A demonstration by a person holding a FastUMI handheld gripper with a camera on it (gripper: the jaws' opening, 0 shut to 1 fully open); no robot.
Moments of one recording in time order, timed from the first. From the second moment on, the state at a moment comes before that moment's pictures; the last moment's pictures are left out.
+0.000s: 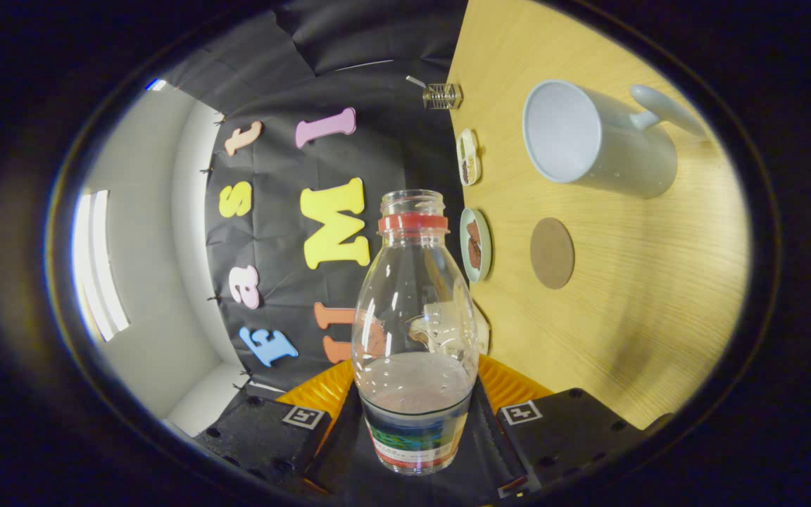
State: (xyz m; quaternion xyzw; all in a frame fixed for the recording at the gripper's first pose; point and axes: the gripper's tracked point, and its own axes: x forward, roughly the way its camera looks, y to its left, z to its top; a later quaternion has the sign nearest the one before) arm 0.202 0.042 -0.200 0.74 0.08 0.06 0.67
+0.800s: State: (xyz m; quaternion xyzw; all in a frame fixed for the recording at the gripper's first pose) arm 0.205 0.019 -0.191 0.78 0.06 0.06 0.62
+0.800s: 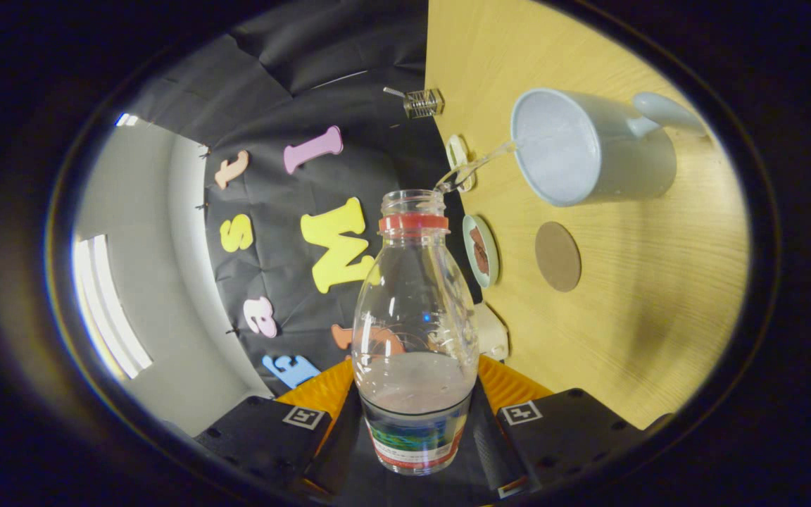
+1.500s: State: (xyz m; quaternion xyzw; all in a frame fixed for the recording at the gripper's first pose) arm 0.203 0.010 -0.163 0.81 0.04 0.07 0.57
